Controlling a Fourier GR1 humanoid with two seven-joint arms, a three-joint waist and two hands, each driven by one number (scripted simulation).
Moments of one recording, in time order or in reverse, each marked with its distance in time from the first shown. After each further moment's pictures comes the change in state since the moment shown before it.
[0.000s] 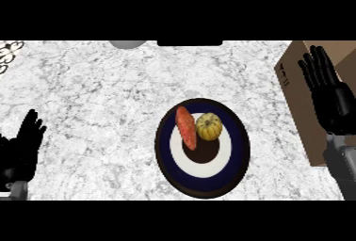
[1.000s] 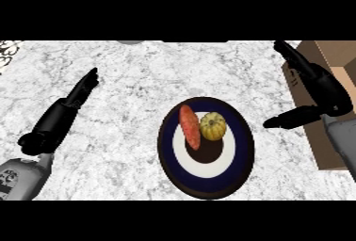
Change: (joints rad) left arm -0.265 0.049 -0.211 -0.092 -0.181 -0.343 -0.258; right arm -0.194 -0.096 0.129 0.160 0.323 0.196 -0.372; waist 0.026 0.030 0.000
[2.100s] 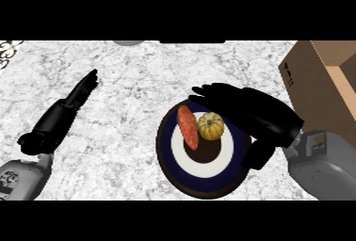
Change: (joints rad) left arm 0.017 -0.042 0.053 0.006 -0.042 -0.058 0.008; right arm -0.104 0.013 0.355 -0.486 0.410 0.302 0.747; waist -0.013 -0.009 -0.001
